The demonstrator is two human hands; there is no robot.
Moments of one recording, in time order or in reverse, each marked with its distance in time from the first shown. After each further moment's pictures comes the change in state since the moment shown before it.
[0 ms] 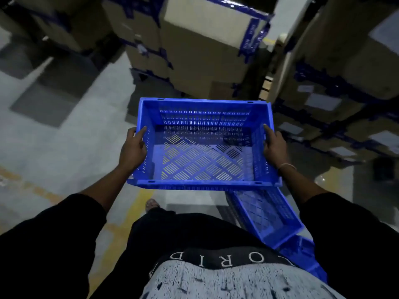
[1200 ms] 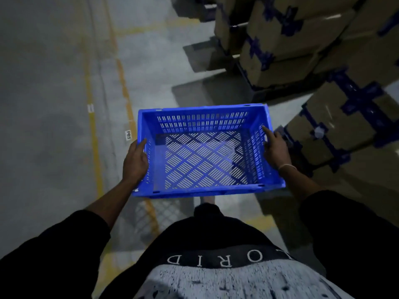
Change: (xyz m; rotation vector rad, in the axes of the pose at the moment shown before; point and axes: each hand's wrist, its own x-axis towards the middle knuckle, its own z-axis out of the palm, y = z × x) left_hand -0.014 -0.503 -0.281 -0.047 0.521 -0.739; right_hand 0.196 -0.747 0.339 -0.136 -0.289 -0.892
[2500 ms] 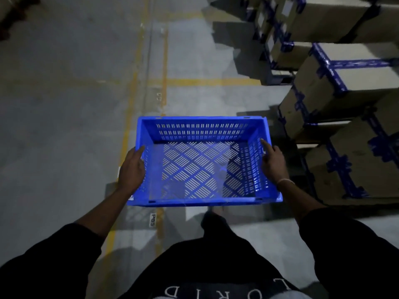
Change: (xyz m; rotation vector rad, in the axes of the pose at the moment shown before) left_hand 0.705 -0.203 -0.144 0.078 0.196 -0.146; right_hand 0.752 -0.397 0.117 0.106 -0.076 -0.208
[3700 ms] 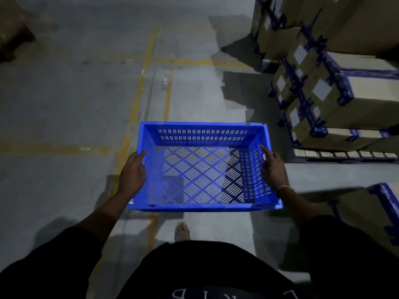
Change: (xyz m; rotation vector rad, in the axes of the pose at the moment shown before) left_hand 0.827 -0.032 0.100 -0.012 0.060 -0.002; right_hand 0.833 -0.148 0.039 -0.002 -0.033 -0.045
